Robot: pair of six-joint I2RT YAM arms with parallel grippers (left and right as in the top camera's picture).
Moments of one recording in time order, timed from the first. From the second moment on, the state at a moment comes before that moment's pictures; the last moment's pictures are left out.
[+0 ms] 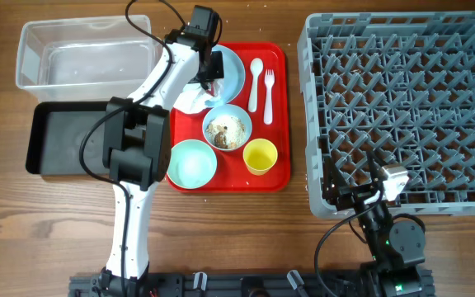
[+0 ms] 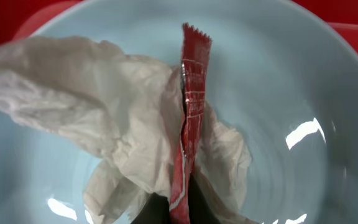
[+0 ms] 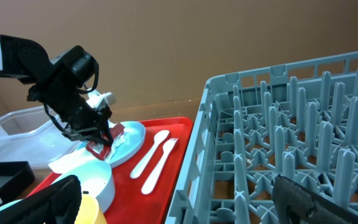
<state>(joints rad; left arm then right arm) -0.30 2.42 2.01 -0.82 -0.03 -0.34 0.17 0.03 0.01 0.00 -0.09 0.26</state>
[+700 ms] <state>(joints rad) 0.12 2.34 2.24 -0.91 -0.08 -0.42 0.17 0.03 0.01 0.00 -0.09 0.26</state>
